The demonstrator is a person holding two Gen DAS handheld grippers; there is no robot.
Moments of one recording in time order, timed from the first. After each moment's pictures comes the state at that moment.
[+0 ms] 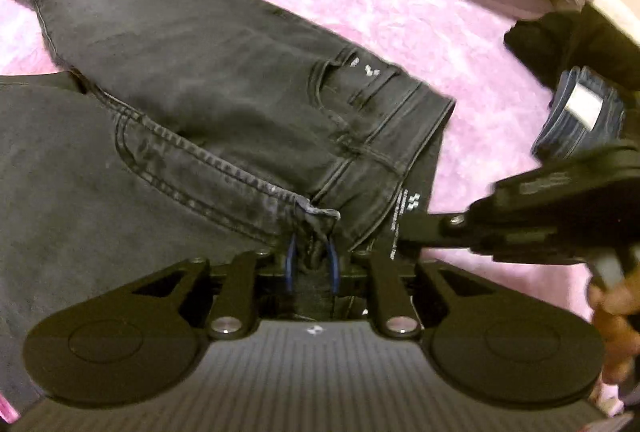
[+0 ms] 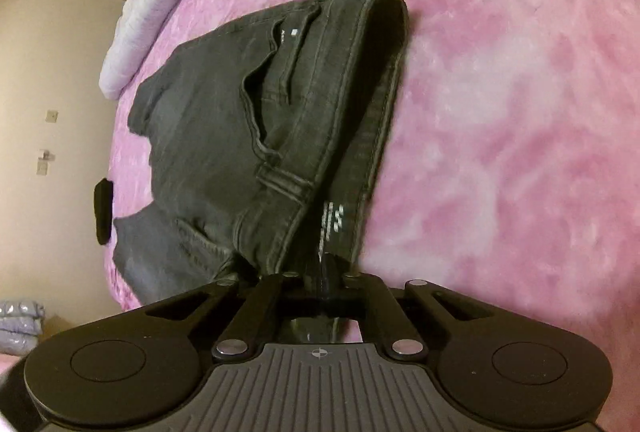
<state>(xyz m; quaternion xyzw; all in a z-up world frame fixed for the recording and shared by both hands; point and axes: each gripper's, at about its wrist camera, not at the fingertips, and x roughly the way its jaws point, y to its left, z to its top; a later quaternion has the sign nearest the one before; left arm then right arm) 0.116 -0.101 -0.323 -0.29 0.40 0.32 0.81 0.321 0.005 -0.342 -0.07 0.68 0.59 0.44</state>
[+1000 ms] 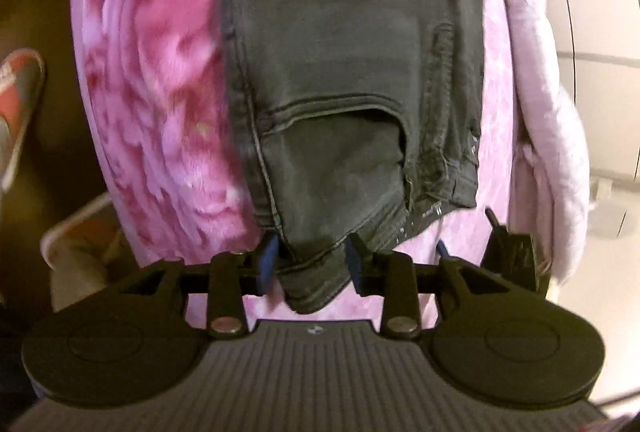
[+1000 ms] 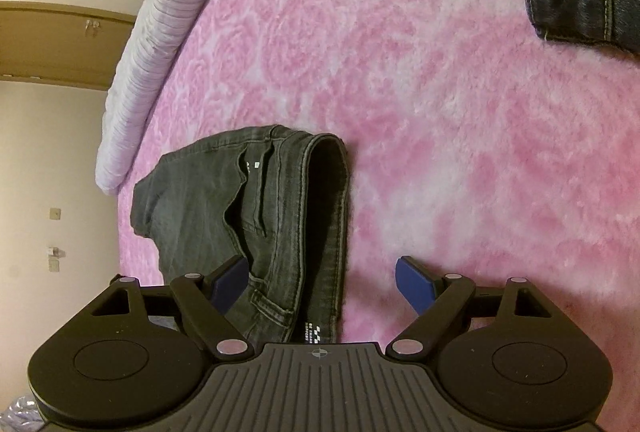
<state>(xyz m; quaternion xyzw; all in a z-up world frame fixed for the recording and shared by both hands) -0.093 -0.174 -0.369 -0.75 0.15 0.38 0.52 0.386 0.024 -0.336 0.02 0.69 0.51 0.51</state>
